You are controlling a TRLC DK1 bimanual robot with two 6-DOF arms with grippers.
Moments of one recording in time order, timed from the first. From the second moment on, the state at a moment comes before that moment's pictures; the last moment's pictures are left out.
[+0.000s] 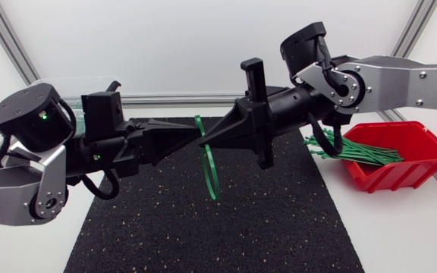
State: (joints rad) left arm -0.40 1.40 0.55 0.94 0.98 -0.50; right arm 0.45 1.61 1.15 -0.36 -1.32 1.00
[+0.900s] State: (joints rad) left arm -0.45 1.44 0.55 0.95 0.95 -0.44; right arm 0.43 1.58 1.18 -0.40 -1.32 1.00
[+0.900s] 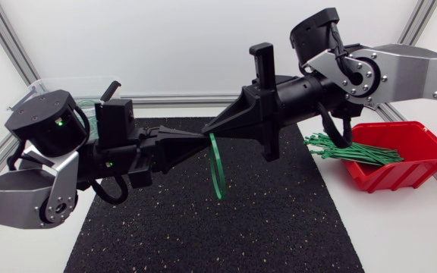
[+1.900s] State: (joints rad) left arm -0.40 1.47 0.53 0.95 0.94 -0.39; right arm 0.40 1.49 1.18 -0.40 -1.30 1.00
